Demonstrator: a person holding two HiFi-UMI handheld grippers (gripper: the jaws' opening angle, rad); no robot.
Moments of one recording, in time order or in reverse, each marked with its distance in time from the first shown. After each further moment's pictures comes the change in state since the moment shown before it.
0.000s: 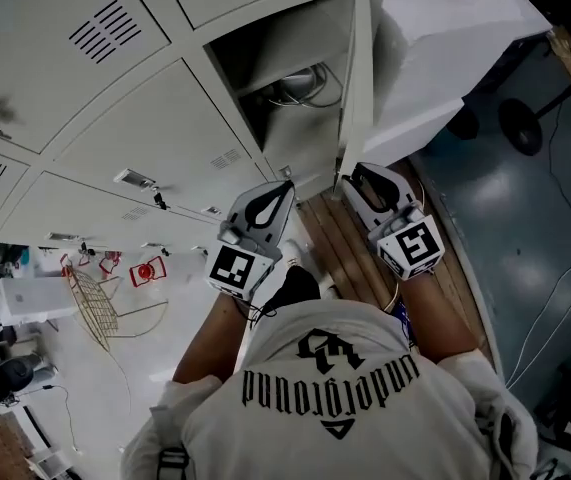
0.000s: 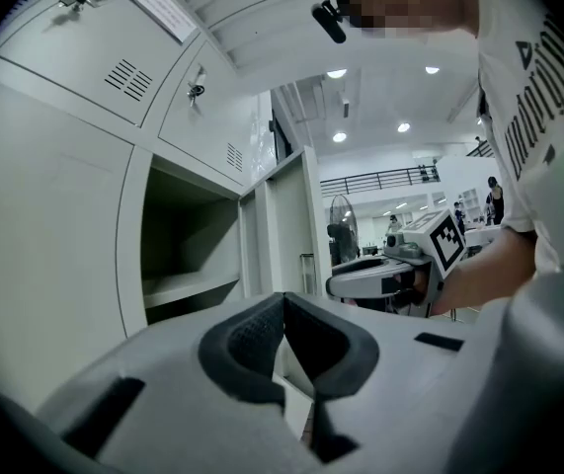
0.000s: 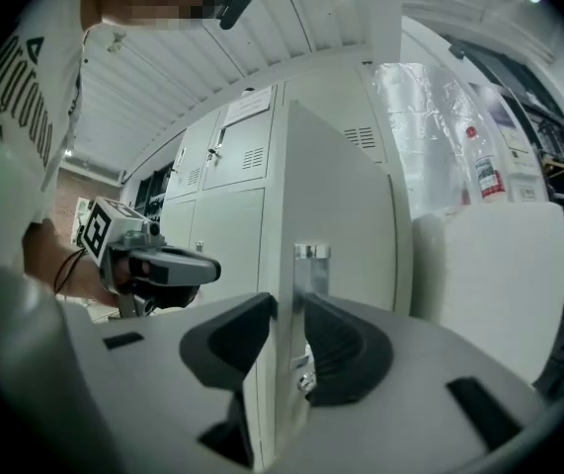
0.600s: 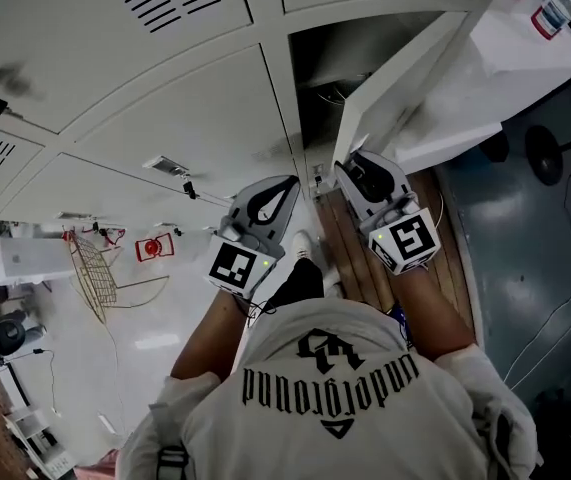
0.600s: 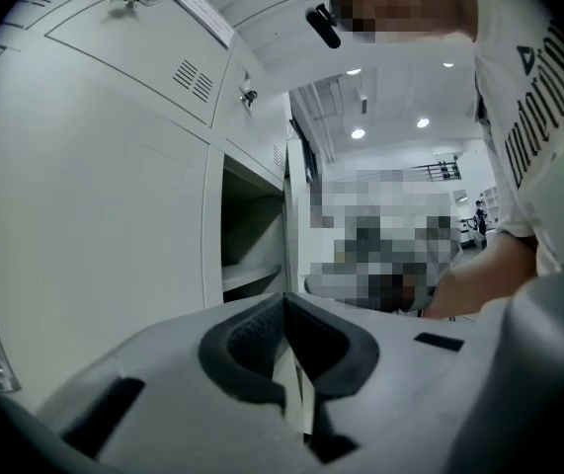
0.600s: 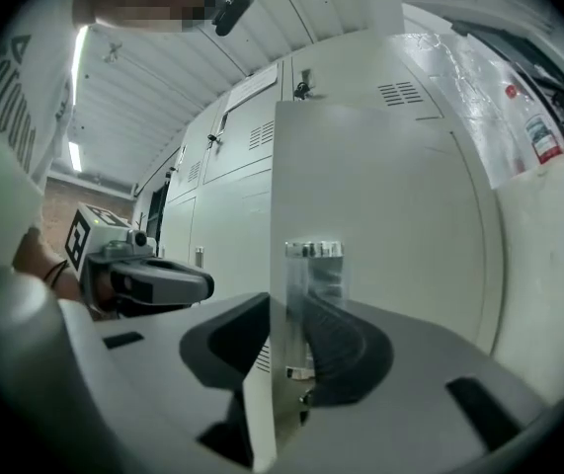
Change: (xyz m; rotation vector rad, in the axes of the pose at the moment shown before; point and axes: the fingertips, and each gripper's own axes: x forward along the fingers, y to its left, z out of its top) left arm -0.038 0.083 -0.016 -0.034 0.012 0.107; right arm 0.117 0.041 0.009 0.048 -0.032 0.099
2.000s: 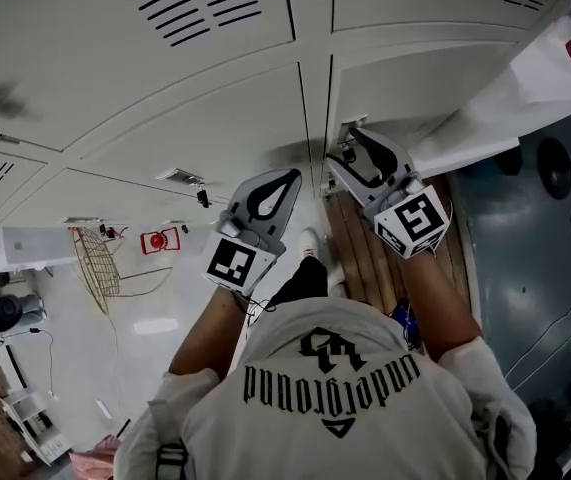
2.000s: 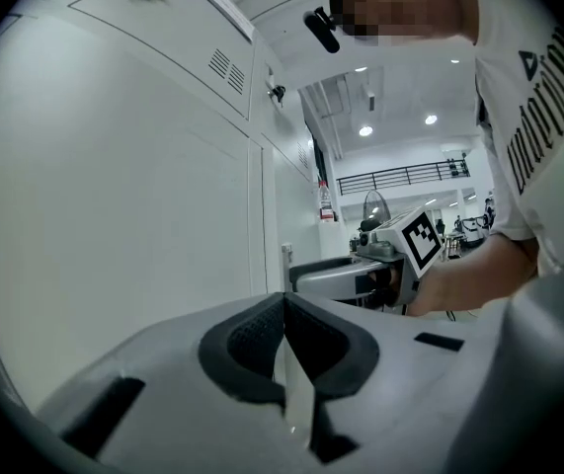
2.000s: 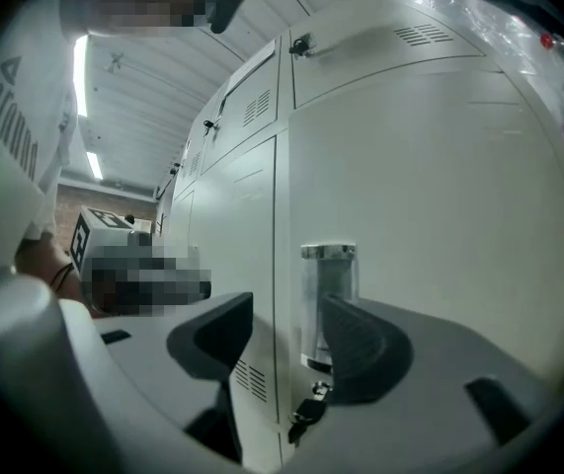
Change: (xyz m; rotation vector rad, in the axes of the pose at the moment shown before) left arm 0.004 0.054 -0.001 -0.006 0.014 0.045; right arm 0.076 -0.004 0.005 -0.007 0.028 0.159
